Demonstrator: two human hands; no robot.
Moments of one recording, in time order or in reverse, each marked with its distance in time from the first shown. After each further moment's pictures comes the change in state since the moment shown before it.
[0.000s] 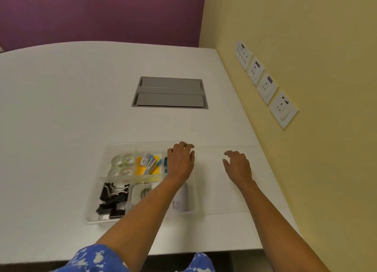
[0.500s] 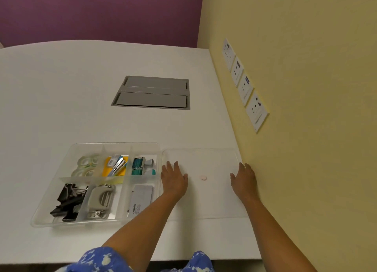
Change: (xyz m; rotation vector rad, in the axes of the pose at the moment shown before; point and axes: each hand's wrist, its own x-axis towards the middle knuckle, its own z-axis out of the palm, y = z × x) left_hand -0.020 0.068 0.093 -0.036 -0.328 -0.388; right_hand 0.005 0.128 0.003 -0.001 -0.107 0.233
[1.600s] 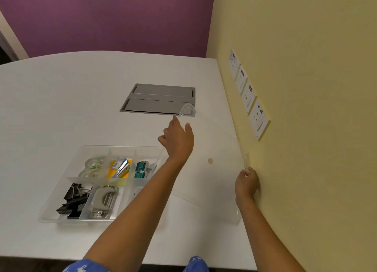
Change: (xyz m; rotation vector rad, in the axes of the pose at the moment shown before) left_hand -0.013 0.097 -0.136 -0.353 0.481 0.003; right_hand 0.008 -0.025 -0.011 1.049 0.224 0.426
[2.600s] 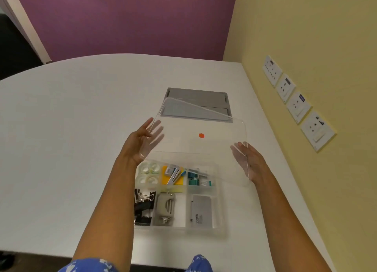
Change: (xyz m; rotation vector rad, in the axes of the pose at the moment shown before) left_hand 0.132 -0.213 -0.188 -1.450 -0.457 -0.411; right_hand -0.103 -0.101 0.111 0.570 -0.710 0.163
